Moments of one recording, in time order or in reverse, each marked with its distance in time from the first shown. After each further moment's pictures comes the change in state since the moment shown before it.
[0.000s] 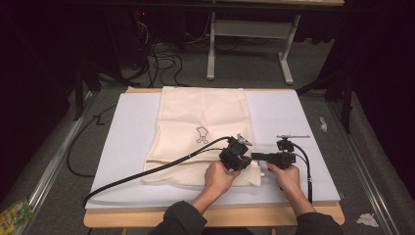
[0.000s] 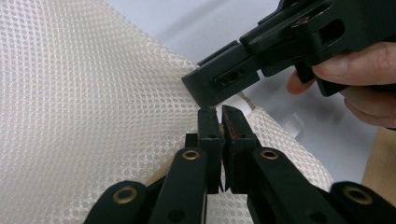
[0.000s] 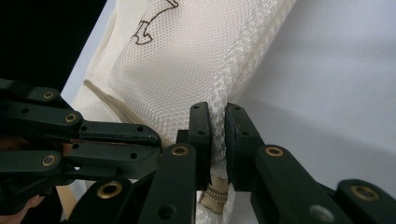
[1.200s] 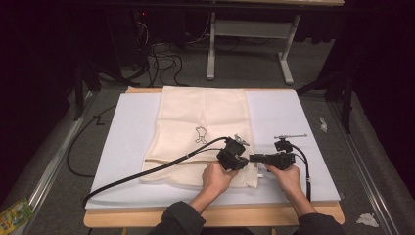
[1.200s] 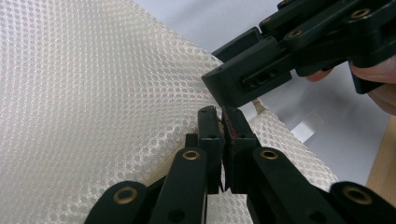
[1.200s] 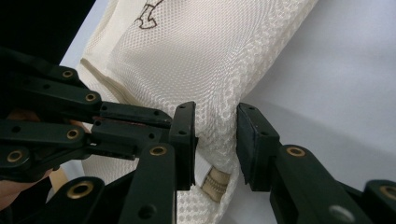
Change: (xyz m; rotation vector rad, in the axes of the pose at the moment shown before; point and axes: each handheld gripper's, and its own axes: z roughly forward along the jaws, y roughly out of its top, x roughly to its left) left arm 0.007 -0.005 0.001 0.037 0.009 -0.031; right arm 0.008 0.000 0.000 0.047 -0.008 -0.074
